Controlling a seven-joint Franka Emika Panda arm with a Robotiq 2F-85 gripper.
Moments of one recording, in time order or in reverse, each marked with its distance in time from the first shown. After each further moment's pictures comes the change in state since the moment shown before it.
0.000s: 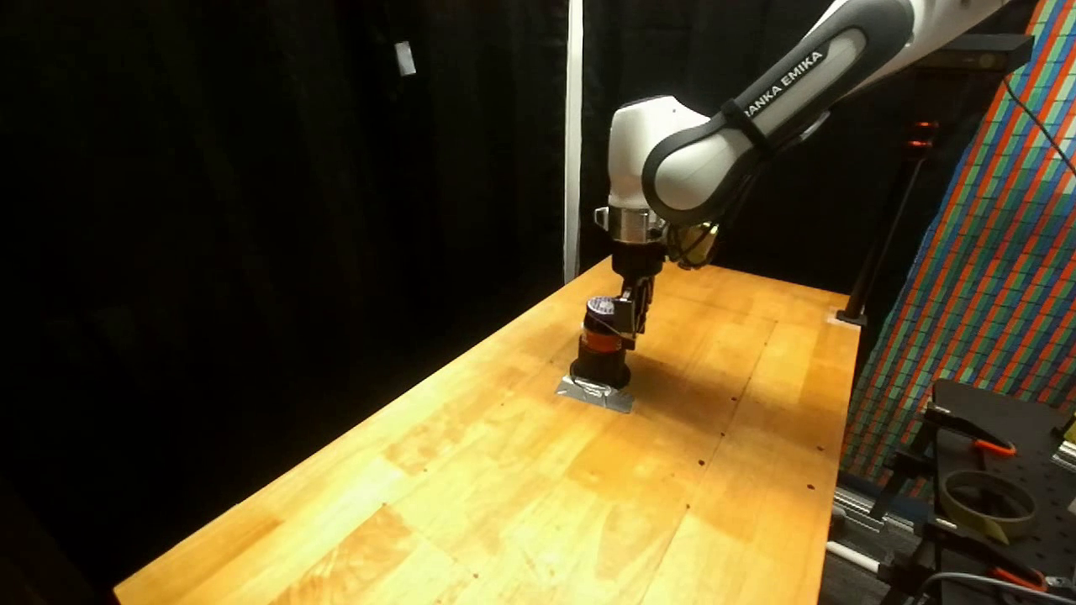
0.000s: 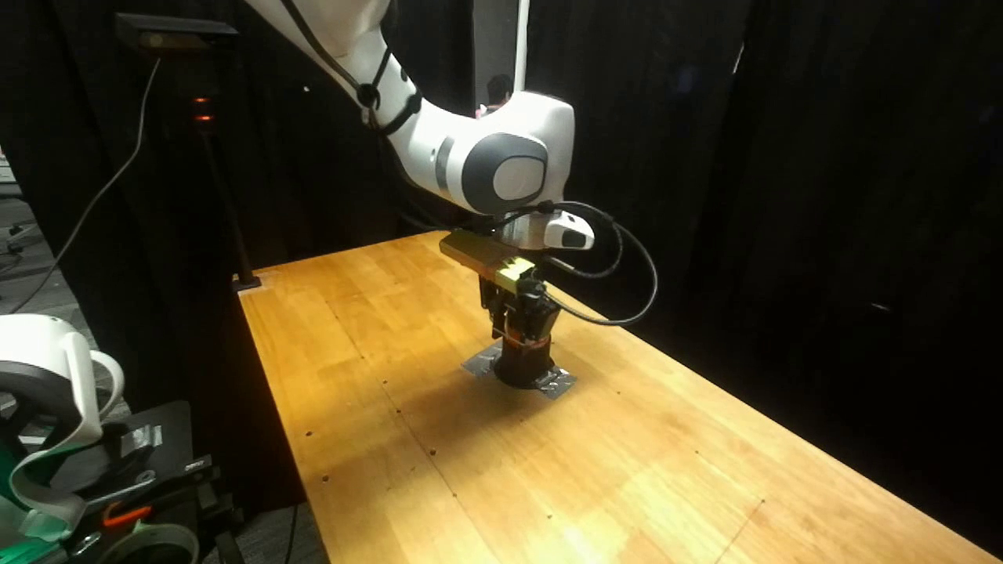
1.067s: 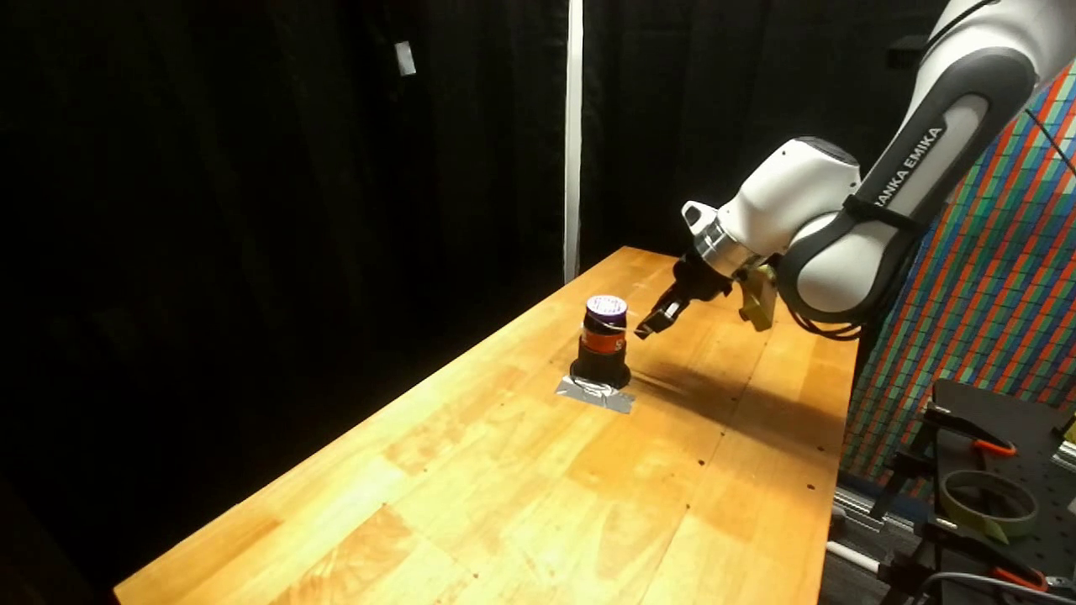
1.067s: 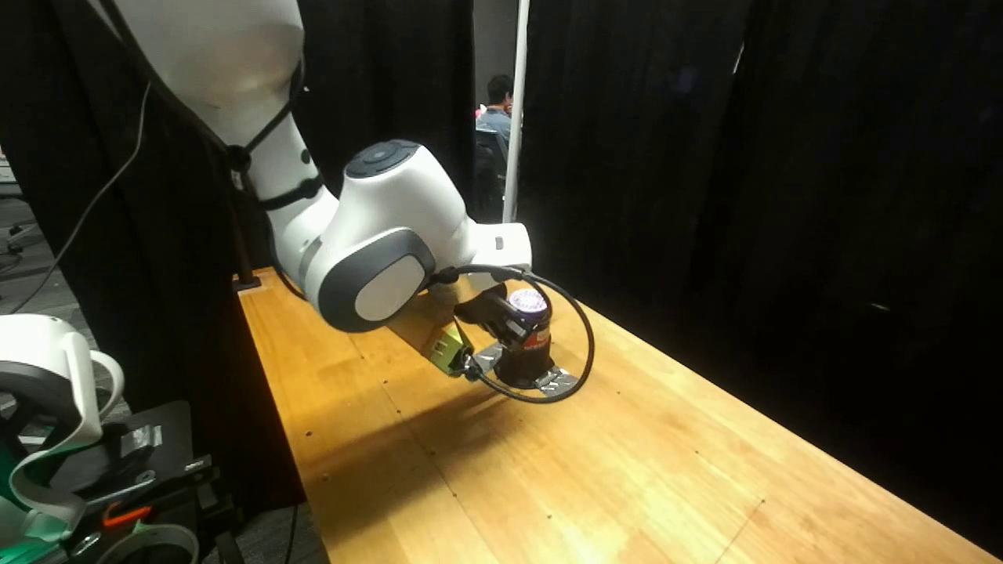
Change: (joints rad) arm -0.017 -0.138 -0.010 -0.569 -0.014 1.052 0.003
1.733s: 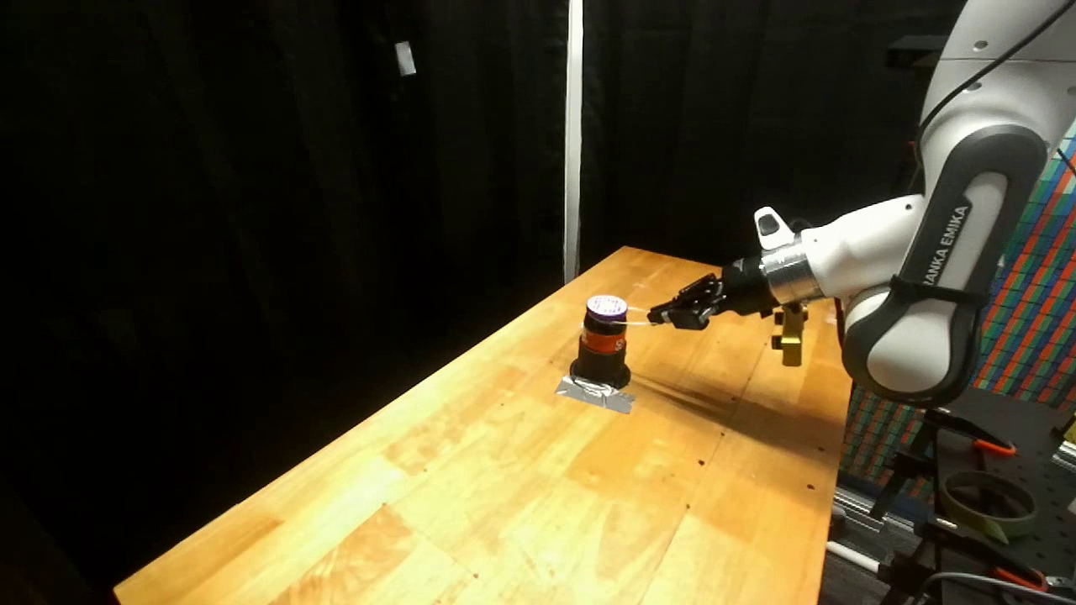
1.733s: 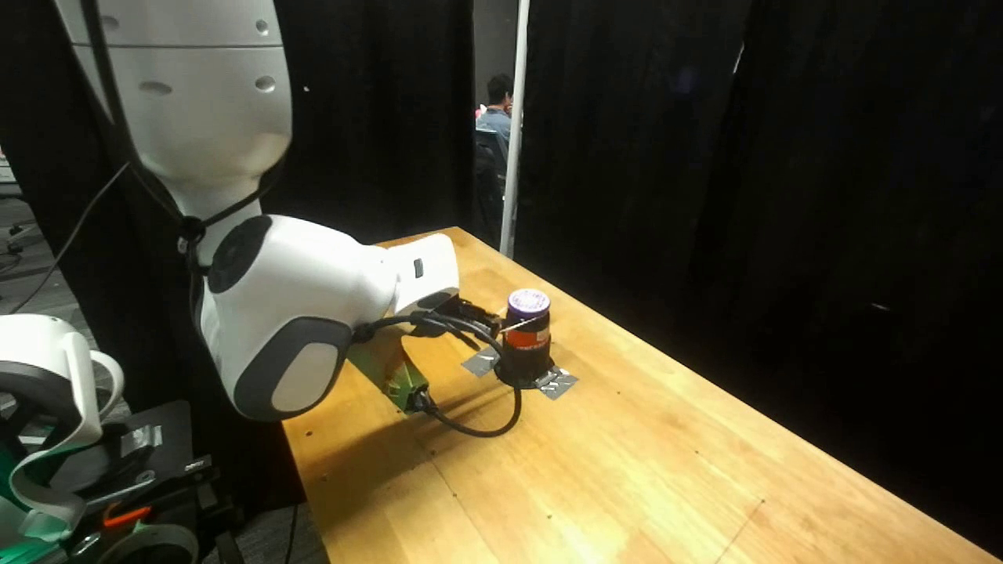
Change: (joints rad) arm 0.000 0.112 0.013 -0.176 -0.016 0.707 -0.011
